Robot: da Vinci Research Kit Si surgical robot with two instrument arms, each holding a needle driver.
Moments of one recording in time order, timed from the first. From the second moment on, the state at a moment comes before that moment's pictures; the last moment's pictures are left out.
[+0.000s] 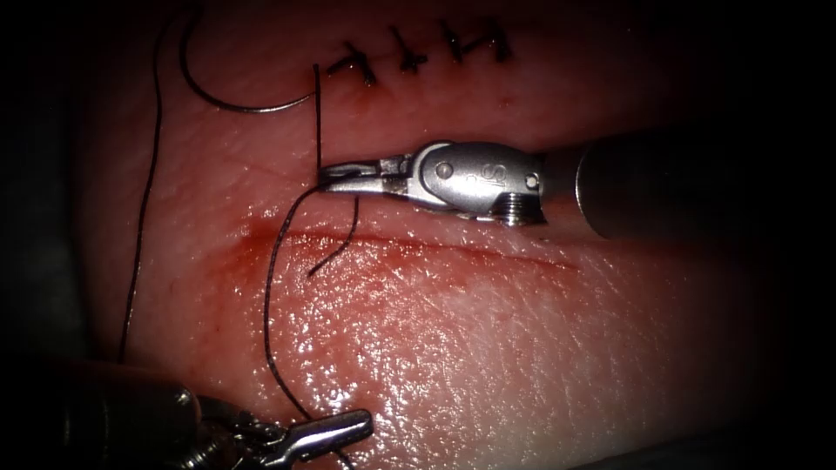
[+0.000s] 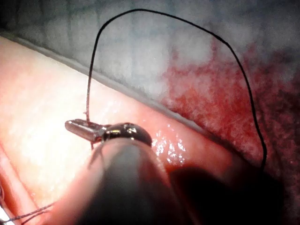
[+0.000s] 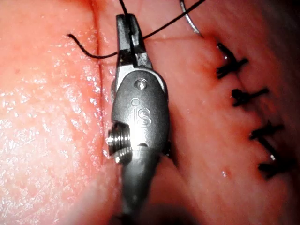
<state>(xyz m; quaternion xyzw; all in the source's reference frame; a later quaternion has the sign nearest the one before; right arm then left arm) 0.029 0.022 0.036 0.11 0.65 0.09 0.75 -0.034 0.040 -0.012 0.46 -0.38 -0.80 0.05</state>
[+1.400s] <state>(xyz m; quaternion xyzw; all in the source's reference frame) 0.029 0.014 0.029 0.09 0.63 0.14 0.76 -0.022 0.046 -0.011 0.40 -0.40 -0.82 0.03</state>
